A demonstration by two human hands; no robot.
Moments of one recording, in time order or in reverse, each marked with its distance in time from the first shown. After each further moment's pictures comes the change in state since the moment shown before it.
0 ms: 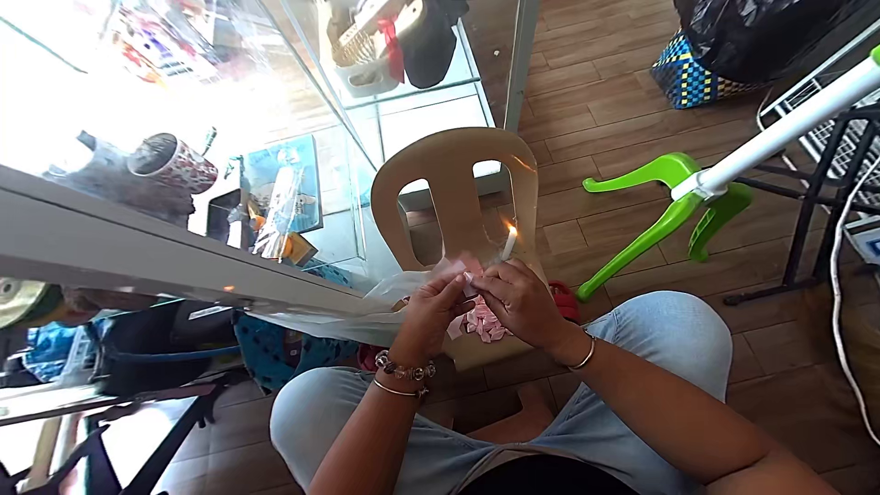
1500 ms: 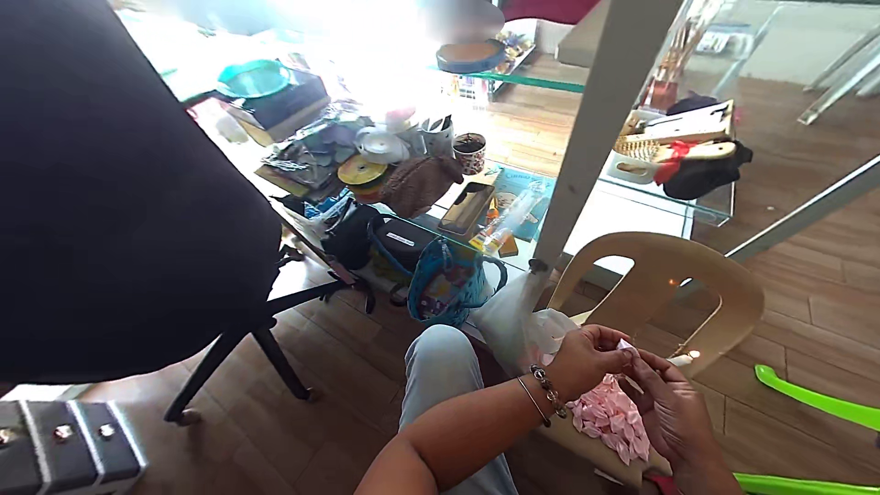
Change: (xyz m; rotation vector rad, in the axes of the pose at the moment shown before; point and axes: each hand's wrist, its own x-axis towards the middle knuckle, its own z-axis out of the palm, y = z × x) left_hand -0.005 -0.001 -0.011 -0.143 -0.054 0.345; right_hand 0.031 -0.036 0.013 1.085 0.049 0.860
